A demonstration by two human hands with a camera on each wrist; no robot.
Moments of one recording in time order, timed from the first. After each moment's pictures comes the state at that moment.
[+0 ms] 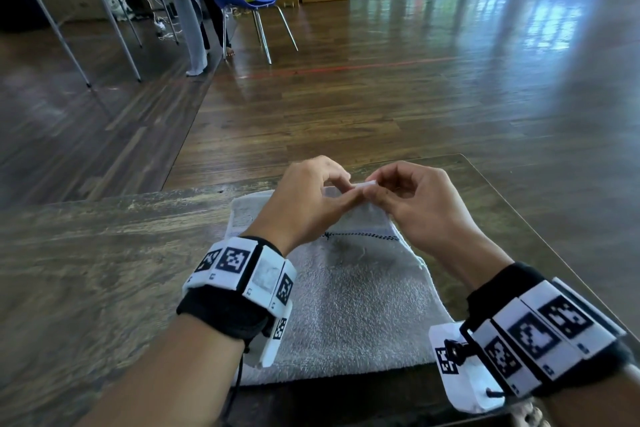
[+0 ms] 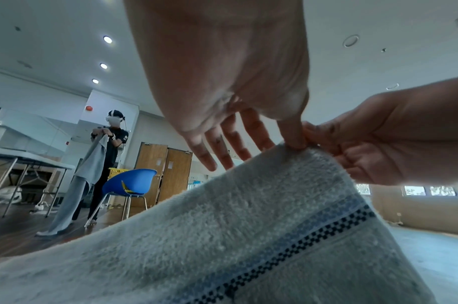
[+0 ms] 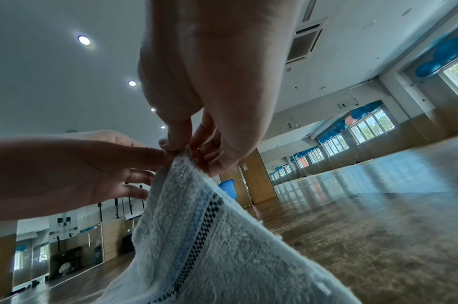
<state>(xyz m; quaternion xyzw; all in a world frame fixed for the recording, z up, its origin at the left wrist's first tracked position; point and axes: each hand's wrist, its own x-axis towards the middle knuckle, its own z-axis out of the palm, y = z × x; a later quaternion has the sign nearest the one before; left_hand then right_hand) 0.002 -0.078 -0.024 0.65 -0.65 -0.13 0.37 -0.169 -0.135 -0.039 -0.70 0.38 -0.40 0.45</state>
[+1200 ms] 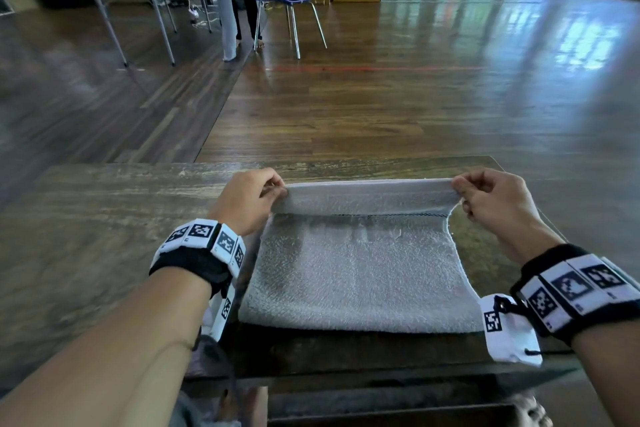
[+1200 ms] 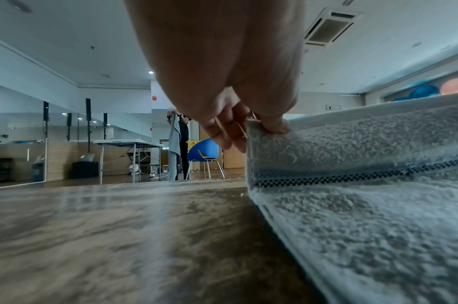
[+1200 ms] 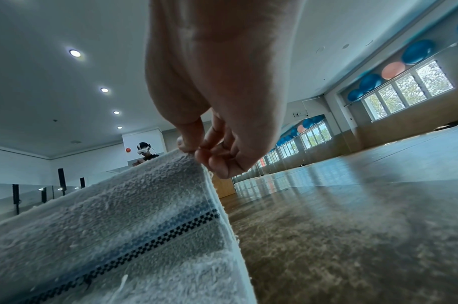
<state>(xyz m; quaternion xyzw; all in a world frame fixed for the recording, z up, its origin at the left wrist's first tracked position) 0.124 -0.008 -0.074 0.75 -0.59 -0.06 0.31 -0.212 -0.182 -0.081 -0.66 0.52 -0.39 0.38</state>
